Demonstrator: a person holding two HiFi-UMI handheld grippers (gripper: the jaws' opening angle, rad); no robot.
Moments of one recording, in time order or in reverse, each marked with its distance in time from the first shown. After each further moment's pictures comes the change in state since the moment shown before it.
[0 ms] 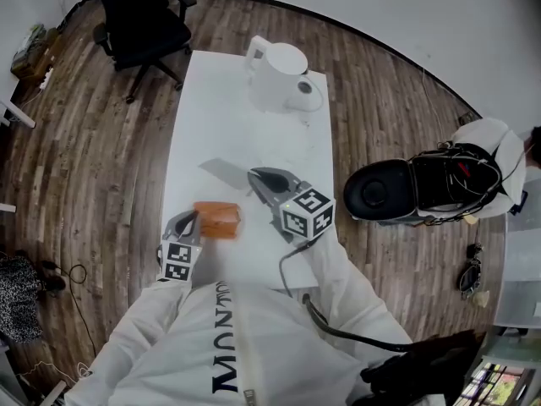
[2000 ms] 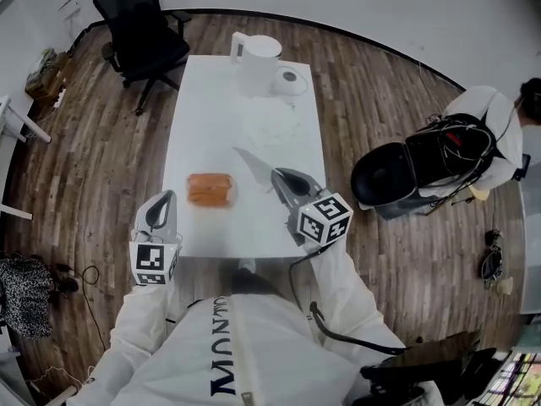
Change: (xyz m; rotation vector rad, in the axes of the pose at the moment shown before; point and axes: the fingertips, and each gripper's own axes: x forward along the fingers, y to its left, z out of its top) left arm -0.147 -0.020 0.111 0.182 -0.317 0.174; right arm -0.128 0.028 -0.031 0.032 -0.209 -0.158
